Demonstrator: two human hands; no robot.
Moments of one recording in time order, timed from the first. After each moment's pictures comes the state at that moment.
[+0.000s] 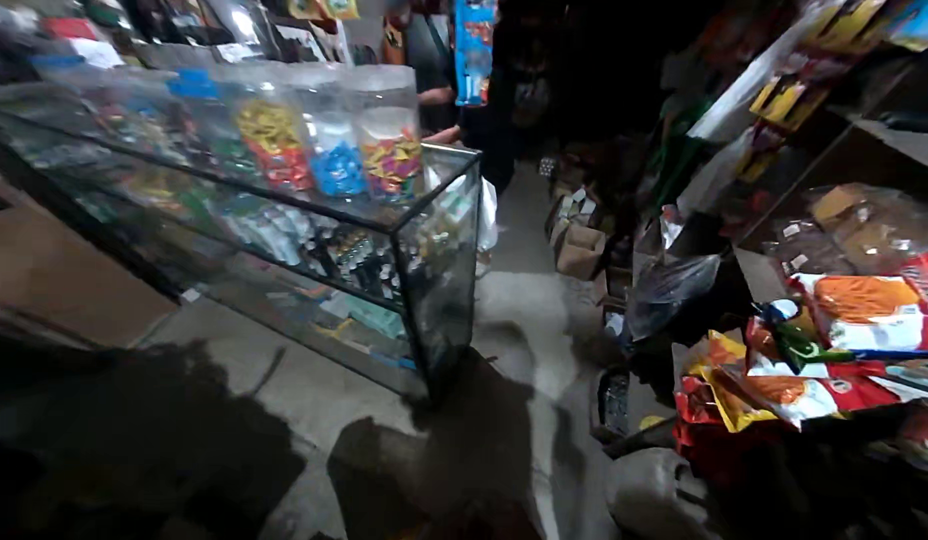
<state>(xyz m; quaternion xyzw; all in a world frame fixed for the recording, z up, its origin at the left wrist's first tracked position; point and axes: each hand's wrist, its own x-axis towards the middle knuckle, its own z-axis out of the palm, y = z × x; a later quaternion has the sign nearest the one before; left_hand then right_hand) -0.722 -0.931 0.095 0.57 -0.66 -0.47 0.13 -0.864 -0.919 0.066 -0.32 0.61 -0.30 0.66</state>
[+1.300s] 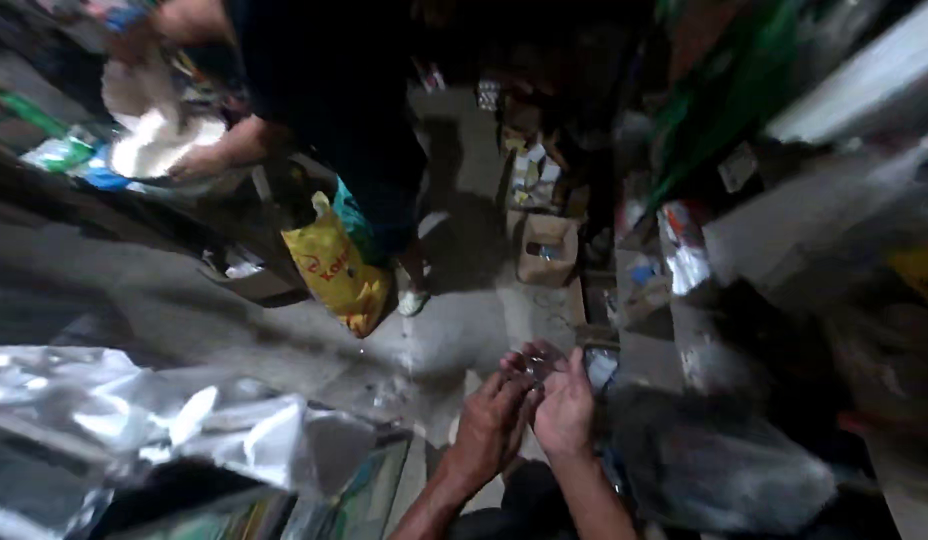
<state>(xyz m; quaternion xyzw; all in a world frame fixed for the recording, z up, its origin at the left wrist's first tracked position) -1.252 -1.609 0.048 0.26 -0.83 -0.36 0.34 -1.364 -1.570 0.060 -0.09 0.38 -0.80 0.46</state>
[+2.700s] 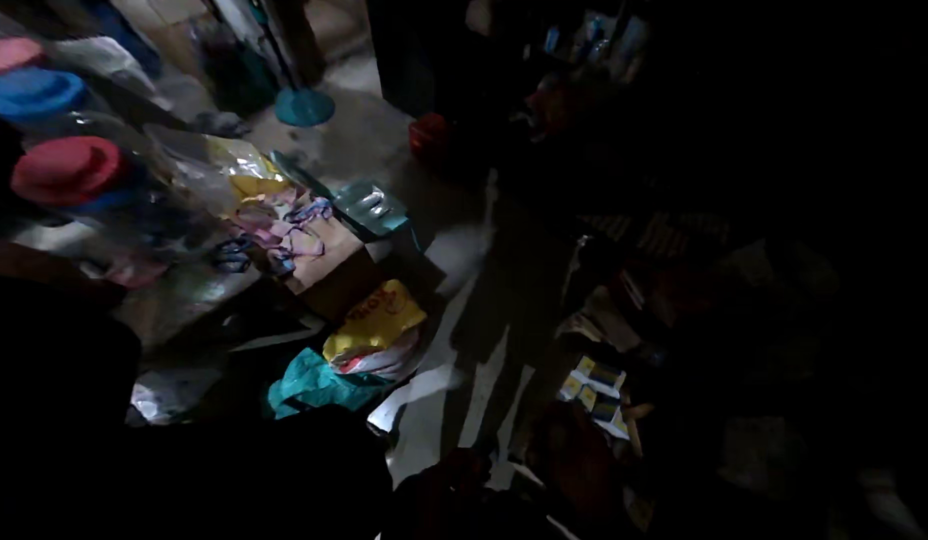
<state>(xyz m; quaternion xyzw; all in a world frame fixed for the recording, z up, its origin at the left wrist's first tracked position) -1.625 -2.492 0.026 0.54 -0.59 -0.56 0.23 -1.849 -2.514 0.034 -0.21 0.44 -0.56 0.67</state>
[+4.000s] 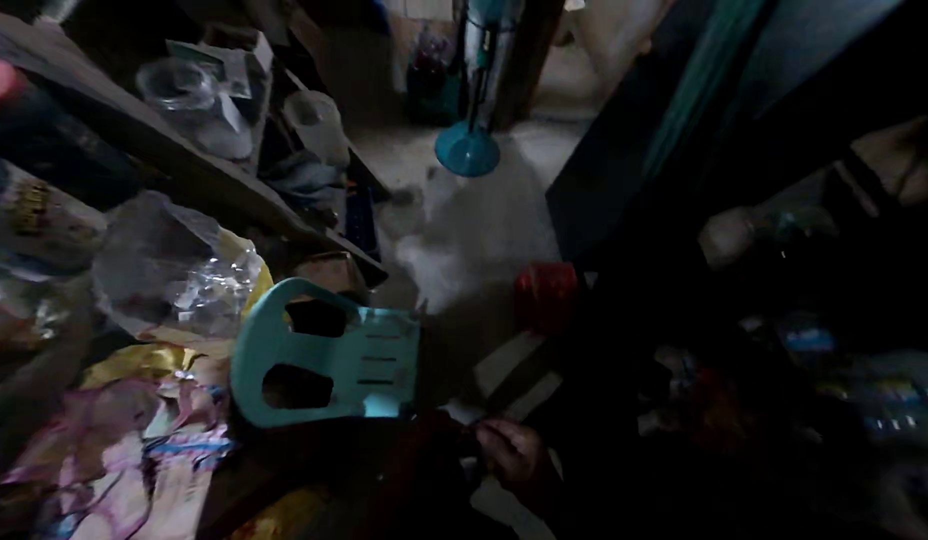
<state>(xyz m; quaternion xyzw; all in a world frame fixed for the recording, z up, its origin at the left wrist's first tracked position) -1.612 -3.434 0.020 0.75 -0.38 -0.21 0.50 -1.739 -3.562 0.033 -0.65 0.36 -0.04 0.66</state>
